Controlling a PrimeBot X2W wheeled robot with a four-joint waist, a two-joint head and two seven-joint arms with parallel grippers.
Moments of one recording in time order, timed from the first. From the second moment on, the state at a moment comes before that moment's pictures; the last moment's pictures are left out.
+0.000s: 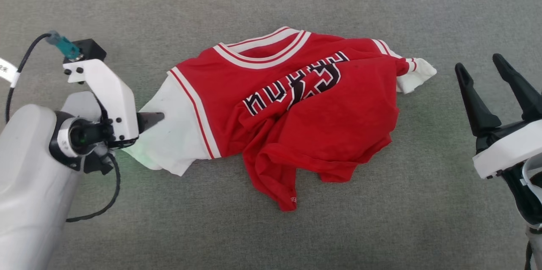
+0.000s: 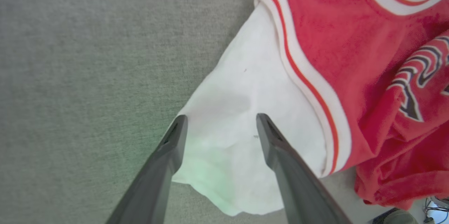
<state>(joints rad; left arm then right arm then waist) -0.73 0.52 -0.43 0.41 -0.92 0.11 0.92 -0.30 -0.39 0.05 -0.03 0.44 0.13 0.11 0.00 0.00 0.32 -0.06</state>
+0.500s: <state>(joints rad) -0.76 0.53 -0.45 0.52 -0.92 0.20 1.04 -0.31 -0.40 0.06 -0.03 0.48 0.13 0.16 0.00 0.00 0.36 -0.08</state>
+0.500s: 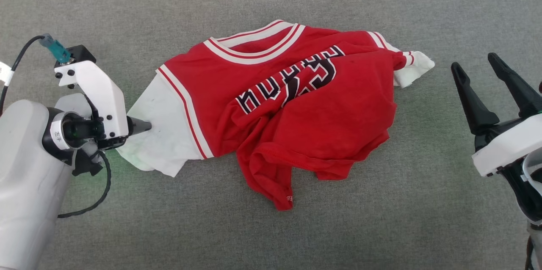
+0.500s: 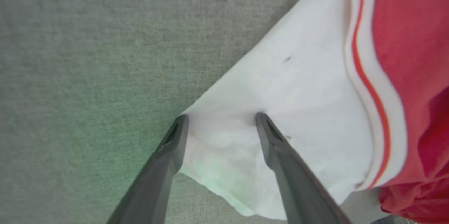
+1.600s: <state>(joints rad) -0.84 0.46 -0.46 0.51 -0.94 0.13 0.99 -0.72 -0.55 0.24 0.36 0.68 0.13 0.75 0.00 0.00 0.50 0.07</state>
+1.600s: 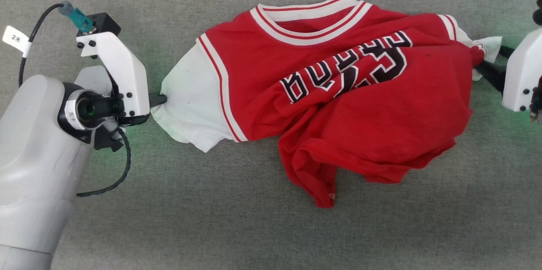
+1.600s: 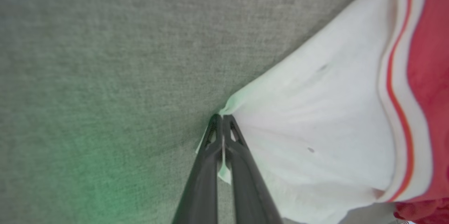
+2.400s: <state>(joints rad) -0.95 0.51 -0.41 0.45 -0.92 0.14 0.91 -0.89 -0.56 0.32 0.25 0.70 0.13 0.60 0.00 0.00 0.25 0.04</state>
